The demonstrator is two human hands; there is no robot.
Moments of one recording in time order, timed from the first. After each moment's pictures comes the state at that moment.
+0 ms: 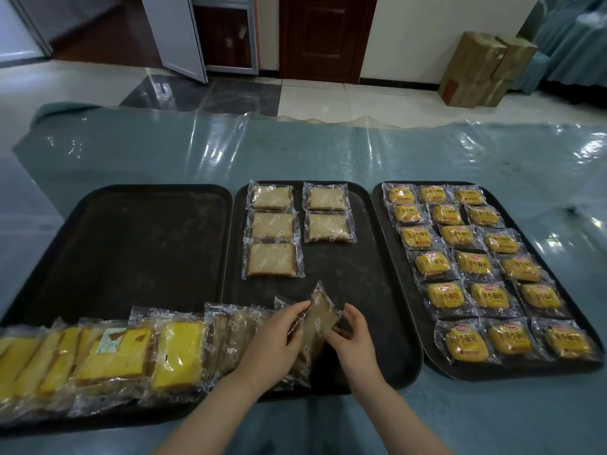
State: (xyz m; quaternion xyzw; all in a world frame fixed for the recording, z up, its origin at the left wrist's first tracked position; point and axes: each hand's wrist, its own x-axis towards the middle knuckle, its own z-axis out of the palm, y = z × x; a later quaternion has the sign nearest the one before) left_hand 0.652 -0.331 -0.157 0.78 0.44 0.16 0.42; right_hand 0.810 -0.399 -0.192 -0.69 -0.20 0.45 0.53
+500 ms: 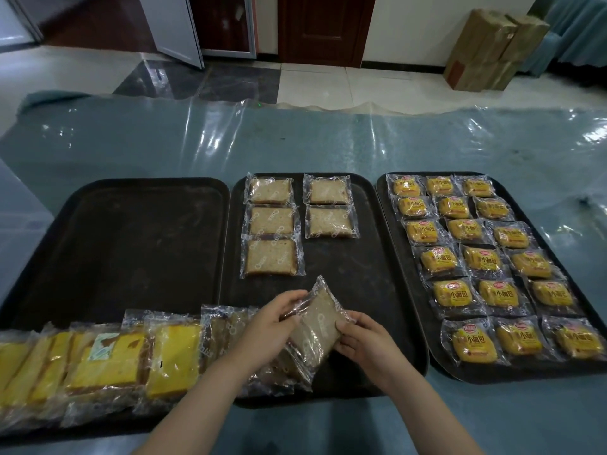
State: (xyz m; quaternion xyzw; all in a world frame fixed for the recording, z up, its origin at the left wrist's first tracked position) left_hand 0.657 -0.298 -0.154 0.65 0.45 0.16 0.59; right_hand 0.848 -0.390 -0.177 -0.57 -0.08 0.63 0.52
